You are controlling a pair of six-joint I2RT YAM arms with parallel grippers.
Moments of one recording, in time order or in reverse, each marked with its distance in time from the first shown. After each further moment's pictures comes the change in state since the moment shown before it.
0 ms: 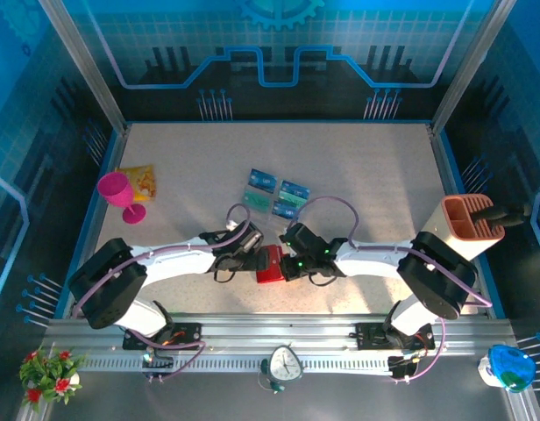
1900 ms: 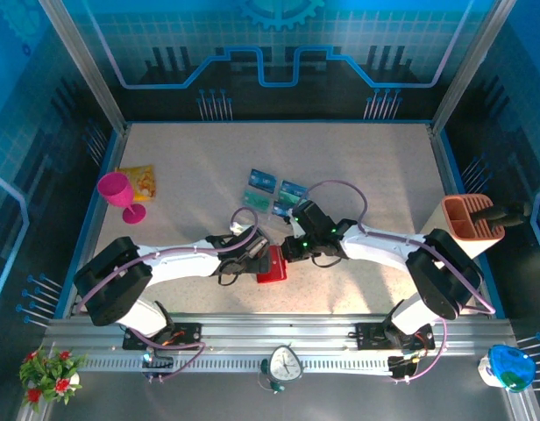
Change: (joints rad) left arm -0.054 0.025 0.004 0.011 -0.085 -0.019; right arm -0.144 -0.007 0.119 -0.100 -0.164 -0.046
